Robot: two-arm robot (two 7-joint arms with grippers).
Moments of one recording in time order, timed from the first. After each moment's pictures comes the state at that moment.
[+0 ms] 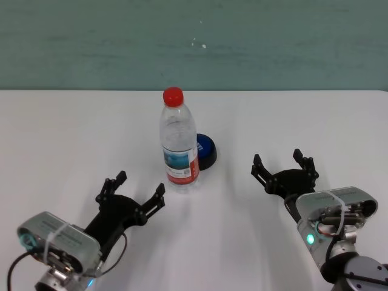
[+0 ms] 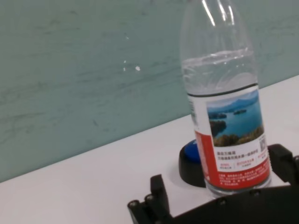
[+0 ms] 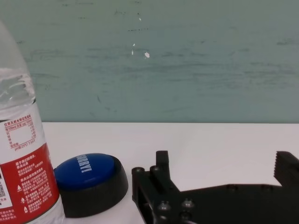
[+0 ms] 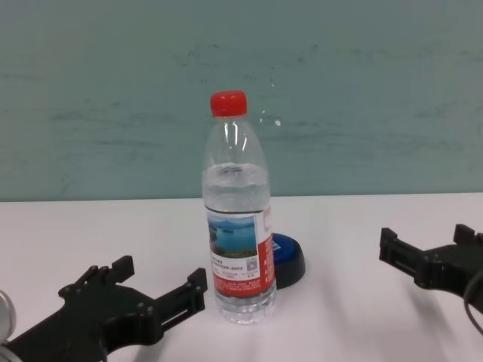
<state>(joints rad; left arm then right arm) 0.15 0.26 0.20 -1.62 -0.01 -0.18 -0.23 -0.06 0.16 -0.26 -1.64 0.19 -0.04 -0.06</state>
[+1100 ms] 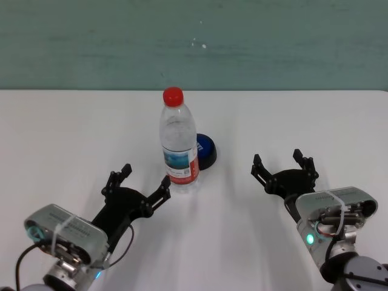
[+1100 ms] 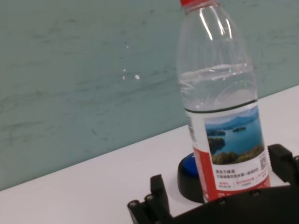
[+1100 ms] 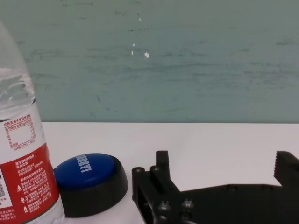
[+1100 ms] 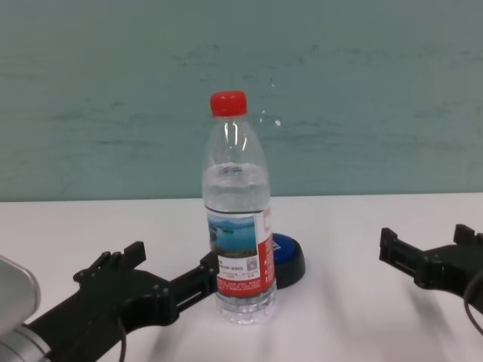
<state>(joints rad) 0.12 0.23 0.22 -1.61 0.01 -0.17 -0.21 -0.06 0.16 -0.26 -1.64 0.19 -0.04 -0.06</state>
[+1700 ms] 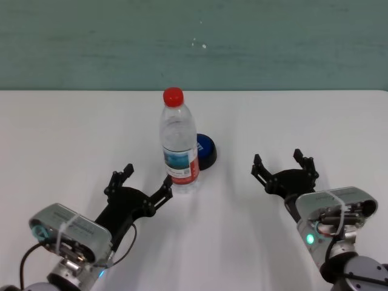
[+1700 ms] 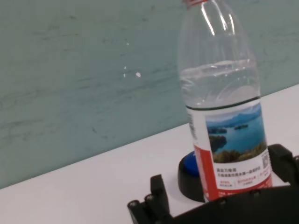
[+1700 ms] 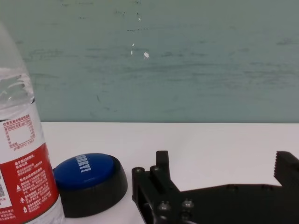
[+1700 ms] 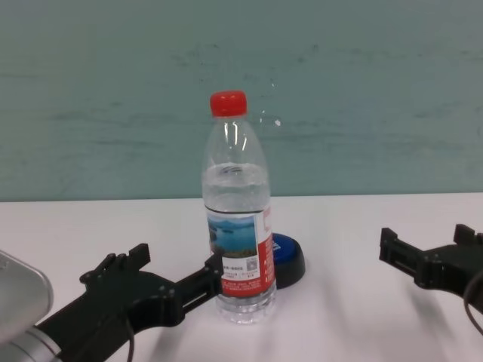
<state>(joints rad) 0.11 0.22 0.22 -1.59 0.02 -0.17 -0.20 -0.06 0.16 -0.26 -1.64 0.19 -0.04 -0.06</state>
